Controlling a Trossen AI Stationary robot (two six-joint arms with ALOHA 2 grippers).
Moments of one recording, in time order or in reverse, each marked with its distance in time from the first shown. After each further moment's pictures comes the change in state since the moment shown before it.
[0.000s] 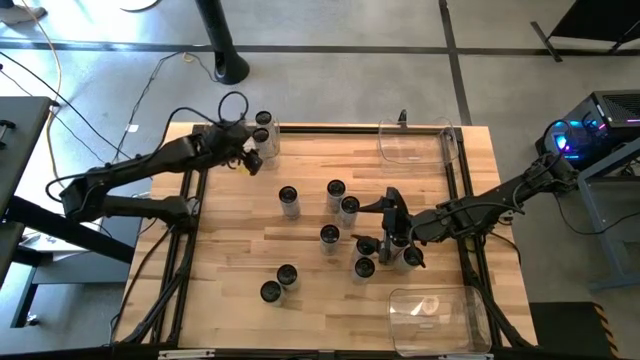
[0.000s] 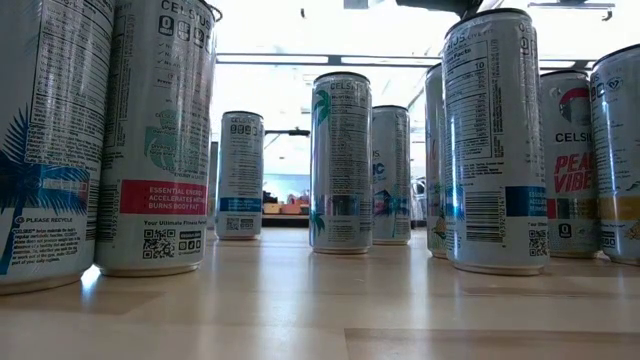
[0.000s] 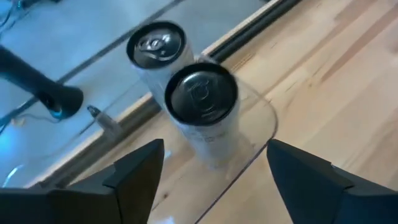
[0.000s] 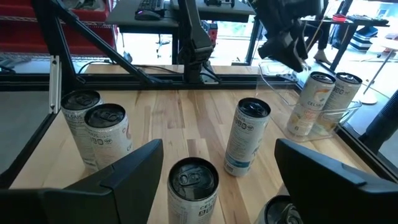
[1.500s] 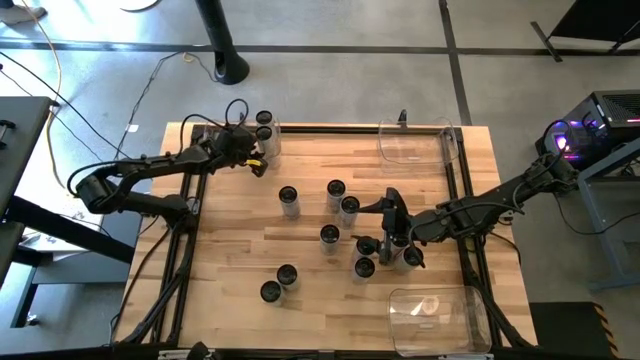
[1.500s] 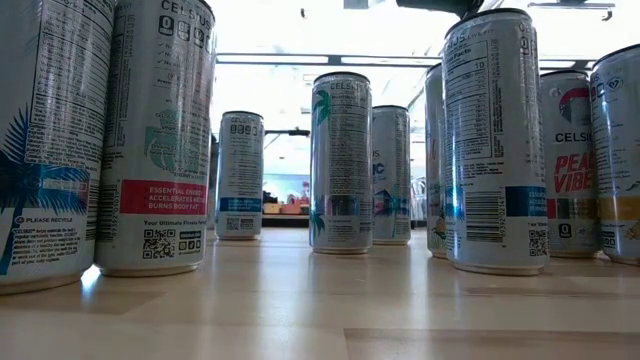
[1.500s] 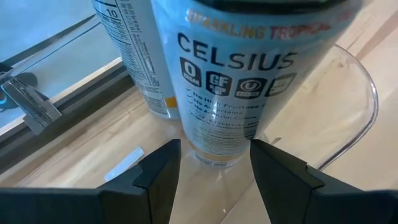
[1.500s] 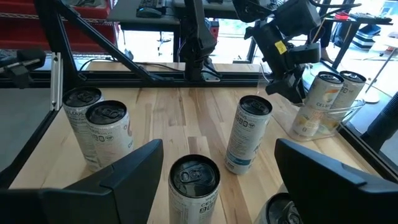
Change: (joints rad) left arm 0.219 0.185 -0.301 0.538 0.270 0.081; right arm 0.000 0.000 0.000 -0.010 -0.007 0.000
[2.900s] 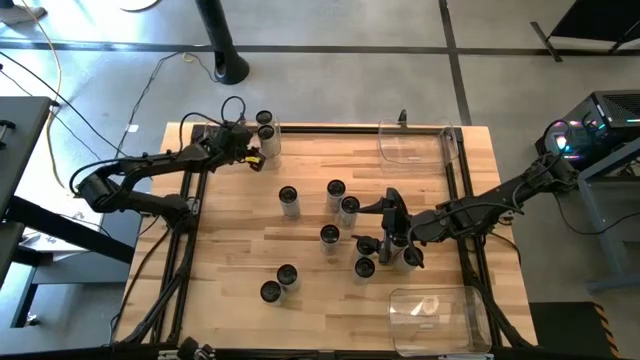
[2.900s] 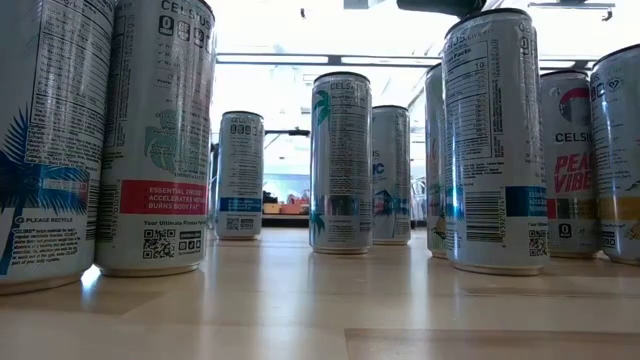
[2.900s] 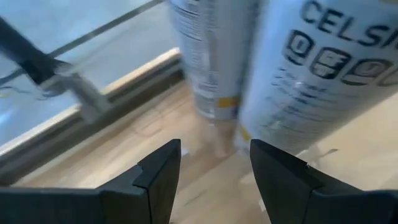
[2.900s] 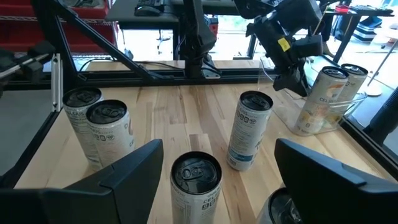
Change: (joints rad) left arm 0.049 0.017 0.000 0.012 -0.112 0.000; right arm 0.000 0.000 0.000 -0.013 0.001 0.034
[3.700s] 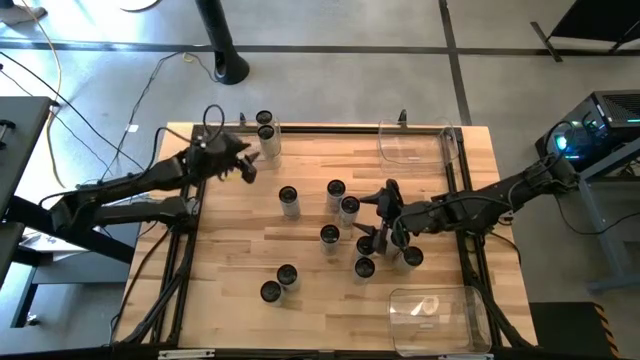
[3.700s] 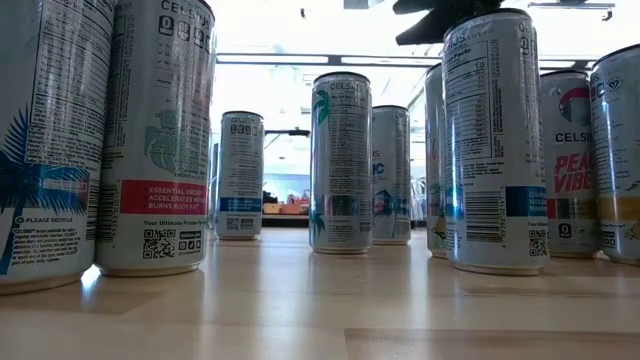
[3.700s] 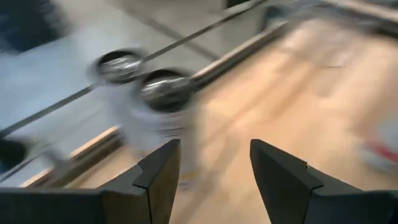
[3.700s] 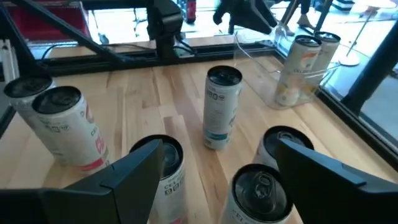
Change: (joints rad) left arm -0.324 -0.453 0.000 -0.174 -0.048 -0.060; right arm -0.095 0.000 0.000 -0.097 -0.021 0.058
